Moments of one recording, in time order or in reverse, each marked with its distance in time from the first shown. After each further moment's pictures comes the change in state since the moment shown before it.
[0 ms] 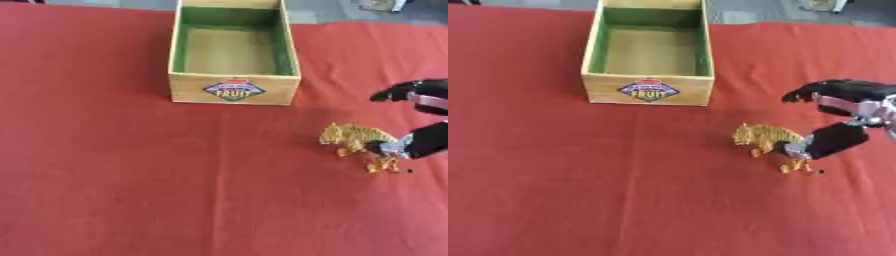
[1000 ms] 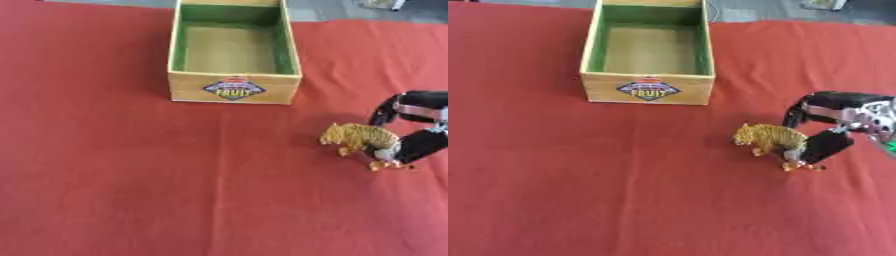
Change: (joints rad) left arm 0.000 0.000 0.000 0.000 -0.003 0.007 -0.002; right arm -0.024 0.031 0.047 0.086 0.013 -0.033 0.004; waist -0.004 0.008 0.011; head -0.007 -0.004
